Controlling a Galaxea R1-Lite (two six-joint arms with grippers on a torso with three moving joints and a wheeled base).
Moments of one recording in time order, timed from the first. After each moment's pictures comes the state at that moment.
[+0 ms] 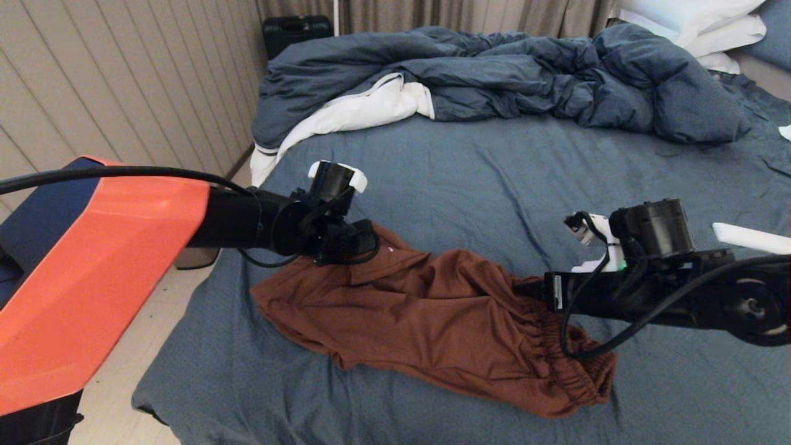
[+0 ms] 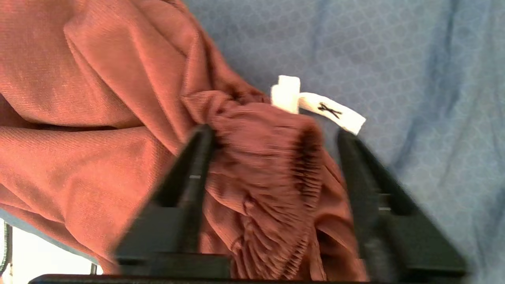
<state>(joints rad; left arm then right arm) -0.58 2.23 -1.70 0.13 0.16 -0.61 0.24 1.68 -0.86 -0.20 0.12 0.20</state>
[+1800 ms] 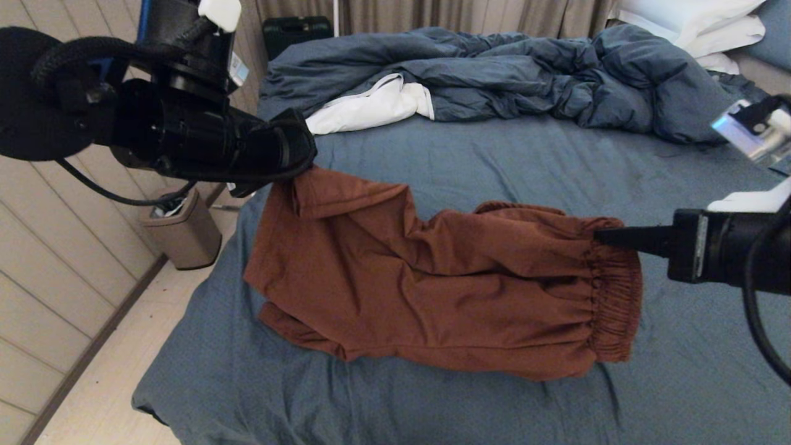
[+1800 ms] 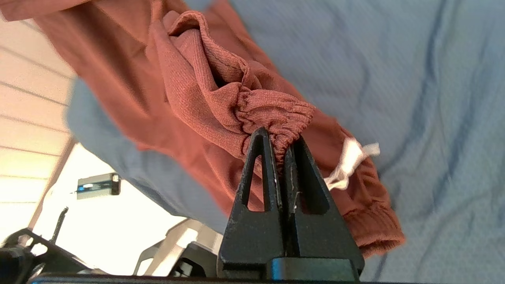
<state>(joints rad) -0.57 1.73 -1.67 0.34 0.17 -0.63 0.37 1.22 -1.03 0.14 0.11 0.23</state>
